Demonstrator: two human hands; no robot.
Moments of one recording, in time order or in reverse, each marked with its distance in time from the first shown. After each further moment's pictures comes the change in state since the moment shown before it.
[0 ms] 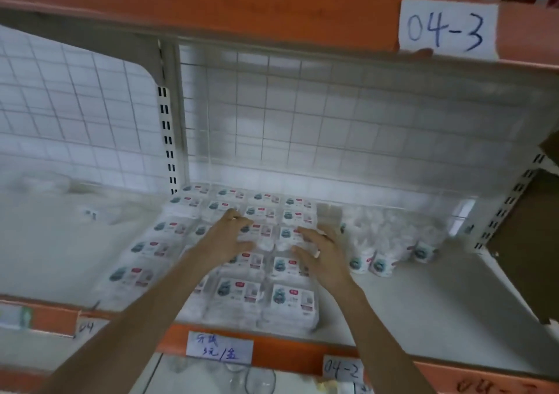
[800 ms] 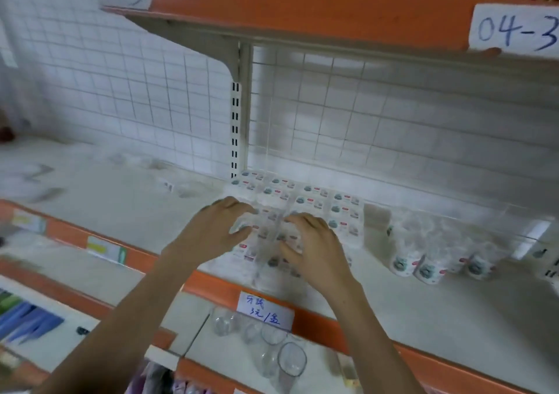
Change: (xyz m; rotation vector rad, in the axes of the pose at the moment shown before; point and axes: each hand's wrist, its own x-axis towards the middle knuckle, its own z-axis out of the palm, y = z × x) left_hand -0.108 -0.030 -0.051 0.303 0.344 0.088; right_hand -0.030 -0.120 0.009 -0.218 -0.224 -0.310
